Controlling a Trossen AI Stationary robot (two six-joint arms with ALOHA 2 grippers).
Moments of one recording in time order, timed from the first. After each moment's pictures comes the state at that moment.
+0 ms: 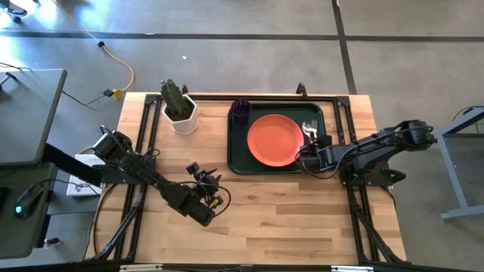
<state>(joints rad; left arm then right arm) -0.57 1.74 0.99 -0.64 -1.10 -0.91 0.07 1.31 0.45 -0.73 0.74 1.67</state>
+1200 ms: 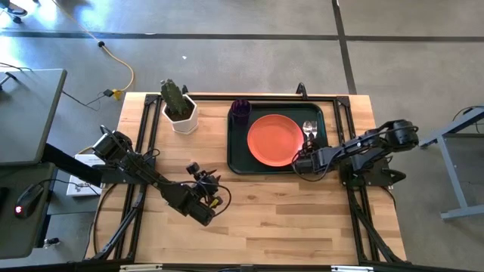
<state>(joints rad) -0.57 1.74 0.99 -0.65 -1.05 -0.90 0.07 1.50 0.49 -0.74 0.70 1.61</state>
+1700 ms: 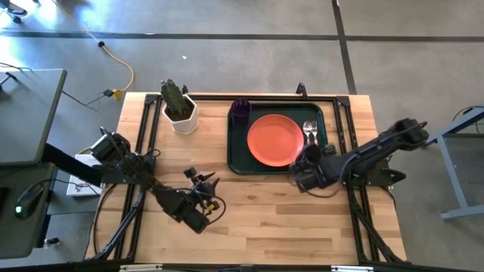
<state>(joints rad) -0.65 1.75 0.99 -0.67 -1.18 -0.91 0.35 1.40 0.74 -1.01 0.90 1.46</state>
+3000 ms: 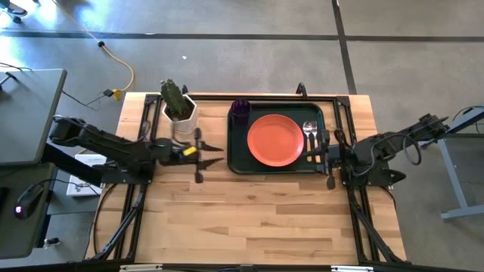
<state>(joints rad) -0.15 1.09 0.47 0.63 -0.23 0.22 0.42 0.68 0.71 -0.27 0.39 0.02</state>
